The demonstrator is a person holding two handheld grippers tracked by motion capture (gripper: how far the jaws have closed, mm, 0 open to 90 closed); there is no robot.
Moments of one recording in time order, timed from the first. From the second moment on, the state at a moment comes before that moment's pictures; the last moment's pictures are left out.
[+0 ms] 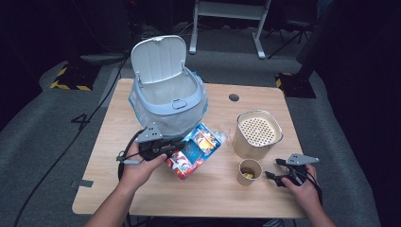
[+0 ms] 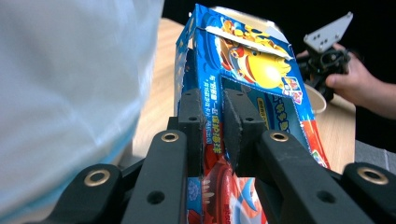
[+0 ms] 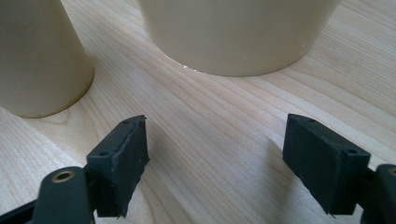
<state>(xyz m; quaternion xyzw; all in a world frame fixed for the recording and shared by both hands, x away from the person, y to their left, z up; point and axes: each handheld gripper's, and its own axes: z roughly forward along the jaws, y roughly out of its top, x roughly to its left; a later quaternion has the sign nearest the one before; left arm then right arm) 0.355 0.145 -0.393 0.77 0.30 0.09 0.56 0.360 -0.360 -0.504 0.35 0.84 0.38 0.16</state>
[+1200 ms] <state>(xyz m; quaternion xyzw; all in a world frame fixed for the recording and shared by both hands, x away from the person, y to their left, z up) 0.373 0.152 -0.281 0.72 0.26 0.15 0.62 0.360 -0.360 -0.504 0.35 0.84 0.38 0.16</state>
